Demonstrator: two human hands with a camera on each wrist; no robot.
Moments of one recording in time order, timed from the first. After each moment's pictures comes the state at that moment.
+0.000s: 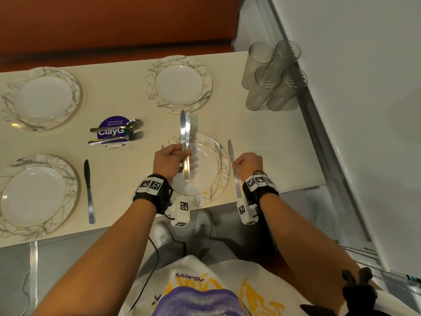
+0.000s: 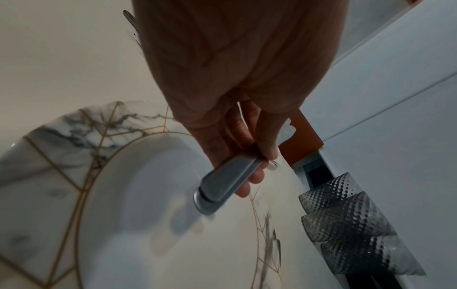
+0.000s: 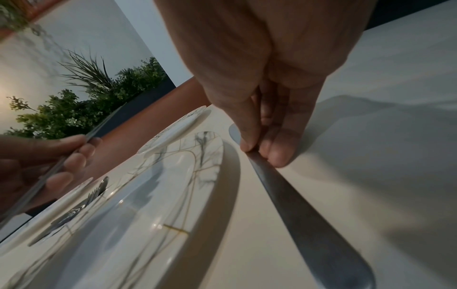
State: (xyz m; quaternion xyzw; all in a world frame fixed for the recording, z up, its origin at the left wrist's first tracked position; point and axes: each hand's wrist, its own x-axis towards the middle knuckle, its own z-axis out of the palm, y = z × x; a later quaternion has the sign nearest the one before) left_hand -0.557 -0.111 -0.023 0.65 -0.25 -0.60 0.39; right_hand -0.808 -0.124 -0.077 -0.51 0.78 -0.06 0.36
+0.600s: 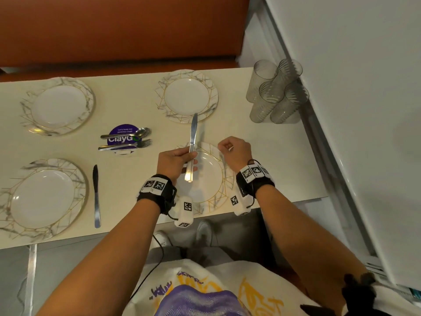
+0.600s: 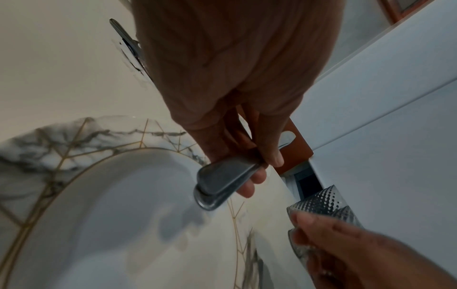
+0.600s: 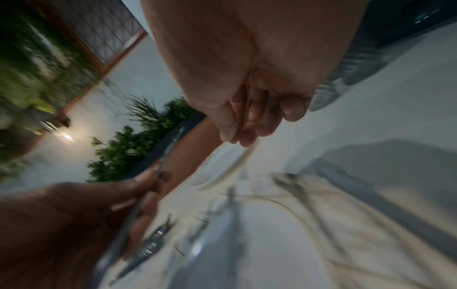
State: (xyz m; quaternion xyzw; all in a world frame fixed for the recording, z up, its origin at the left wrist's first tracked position) left_hand -0.553 -0.120 -0.003 0.63 -0.24 -0.61 0.42; right_hand -0.756 -0.165 -0.022 -0.60 0.69 -0.24 0.34
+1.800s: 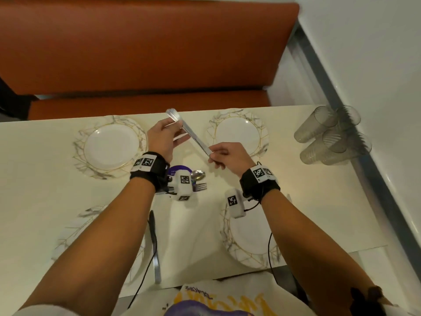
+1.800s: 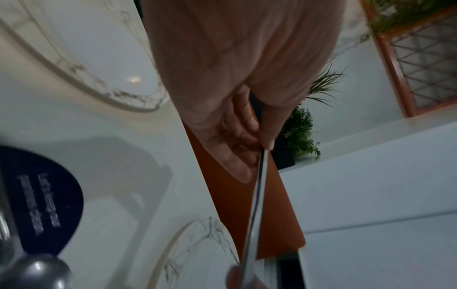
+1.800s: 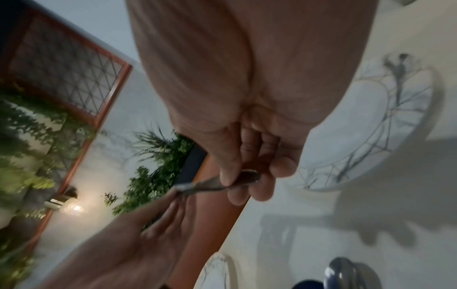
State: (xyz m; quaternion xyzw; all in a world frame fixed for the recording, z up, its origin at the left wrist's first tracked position) left_hand -0.331 -0.311 0.041 0.58 -0.20 -0.57 0.55; right_hand -0.545 -0.287 0.027 -0.53 0.58 -0.25 0.57
